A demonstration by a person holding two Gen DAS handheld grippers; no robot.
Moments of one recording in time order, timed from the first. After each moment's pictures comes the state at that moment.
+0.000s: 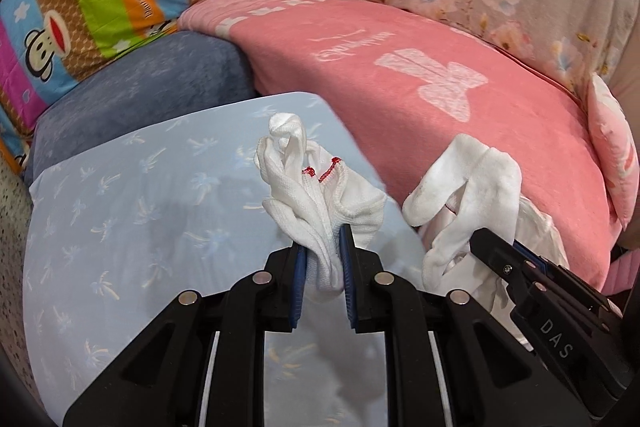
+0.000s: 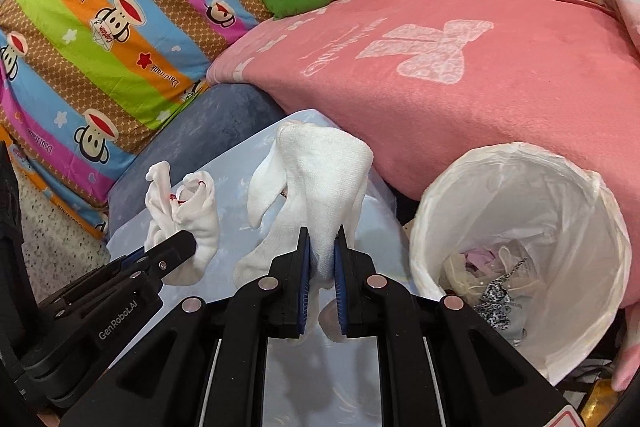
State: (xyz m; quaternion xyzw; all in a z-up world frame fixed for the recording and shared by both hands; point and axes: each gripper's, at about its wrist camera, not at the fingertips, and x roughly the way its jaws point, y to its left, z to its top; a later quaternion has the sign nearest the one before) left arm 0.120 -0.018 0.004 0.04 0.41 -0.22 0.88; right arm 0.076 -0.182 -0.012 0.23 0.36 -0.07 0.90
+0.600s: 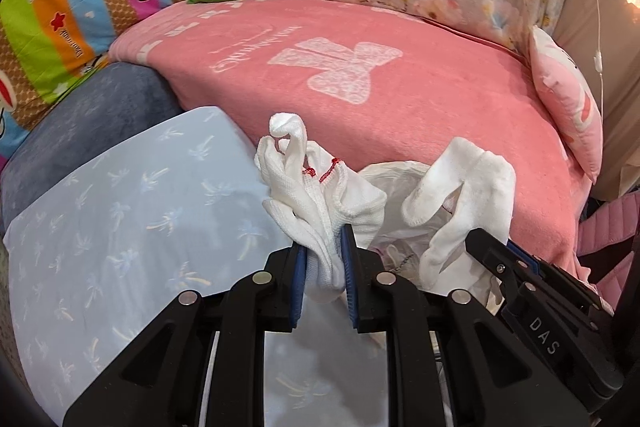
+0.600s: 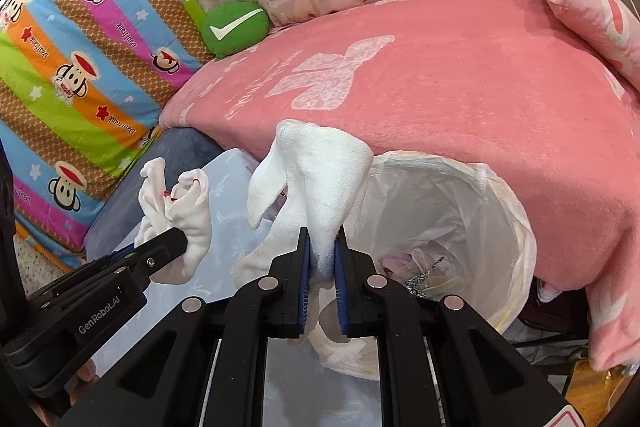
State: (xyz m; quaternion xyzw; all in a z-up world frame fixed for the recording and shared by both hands) left arm 0.079 -0.114 0.011 0.09 0.40 -0.30 0.86; right arm 0.001 -0.276 -0.016 0.27 0.33 -0.16 0.89
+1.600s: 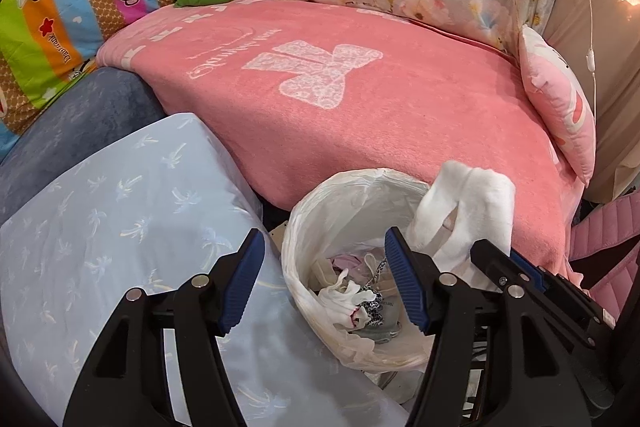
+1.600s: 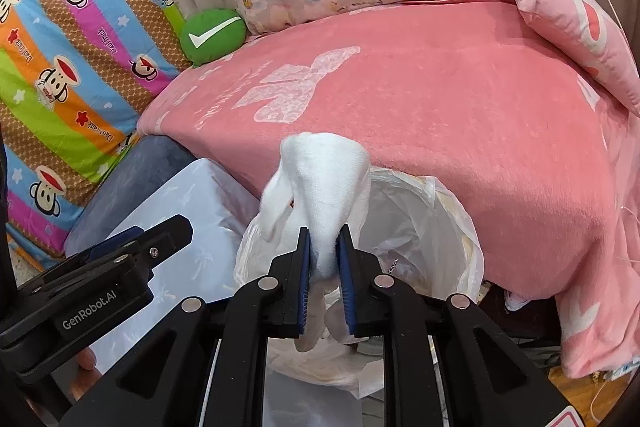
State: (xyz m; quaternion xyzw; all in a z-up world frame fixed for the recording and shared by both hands) left arm 0.068 -0.143 0.012 0.09 0.40 -0.31 0.86; right arm -0.013 -0.293 -0.014 0.25 0.33 -0.18 0.89
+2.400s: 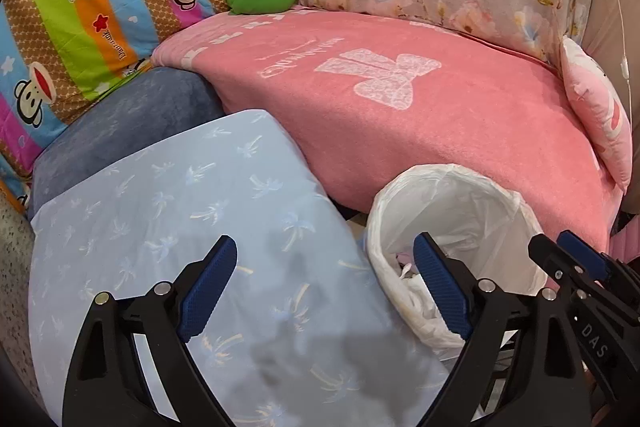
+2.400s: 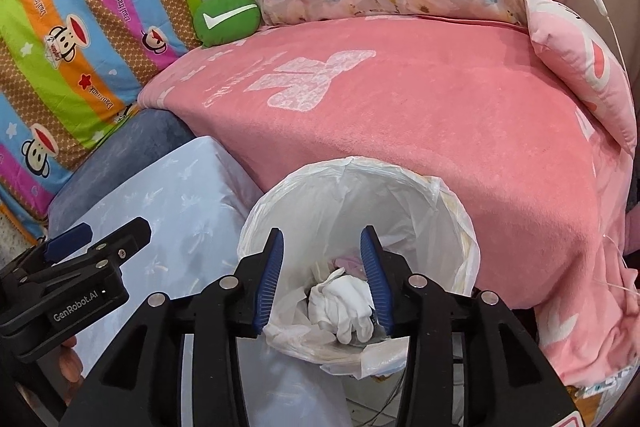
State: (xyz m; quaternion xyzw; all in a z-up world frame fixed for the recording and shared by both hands) left arm 0.064 -0.087 0.006 0.10 0.37 -0.22 0.90; right arm -0.020 -0.252 -0.009 0.17 0.35 -0.19 0.90
